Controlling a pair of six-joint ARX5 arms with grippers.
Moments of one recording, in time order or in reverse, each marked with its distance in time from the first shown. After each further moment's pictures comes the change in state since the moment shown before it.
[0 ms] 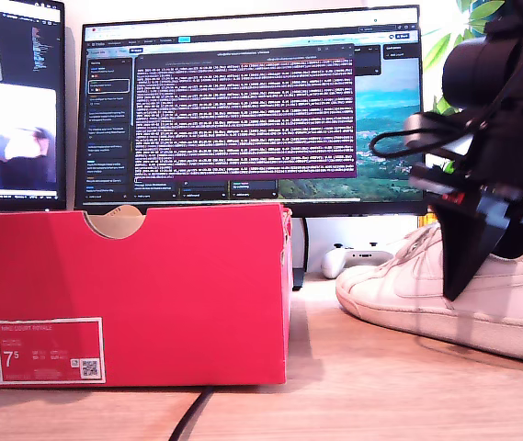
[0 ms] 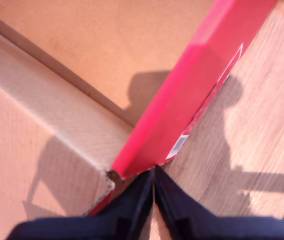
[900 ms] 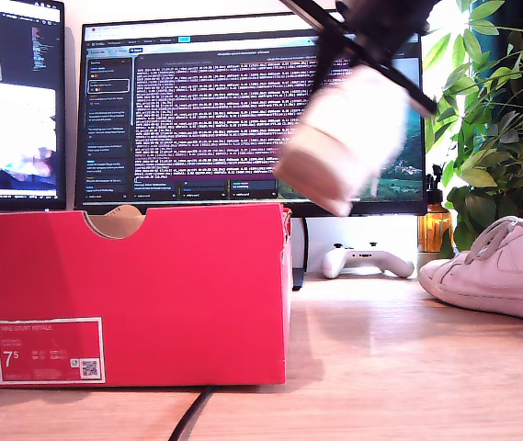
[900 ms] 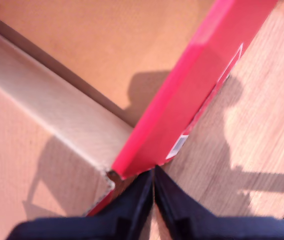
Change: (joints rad) left arm 0.000 0.000 0.000 0.000 0.000 0.000; right arm 0.238 0.011 0.410 0.071 -0.146 0.745
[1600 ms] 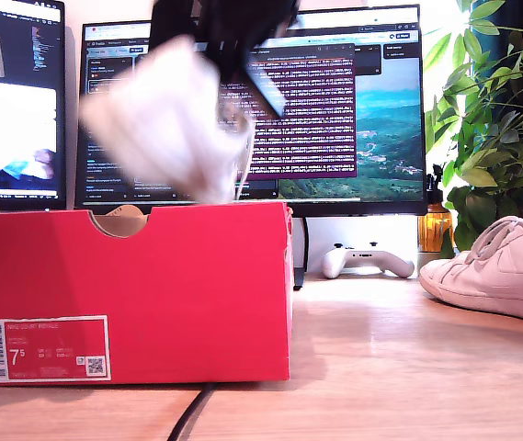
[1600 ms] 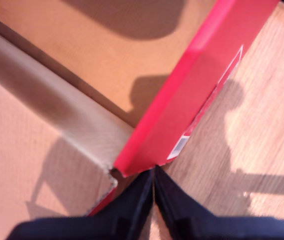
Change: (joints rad) left arm 0.000 0.000 0.000 0.018 0.004 0.000; right arm 0.257 0.219 0.000 0.402 0.203 0.294
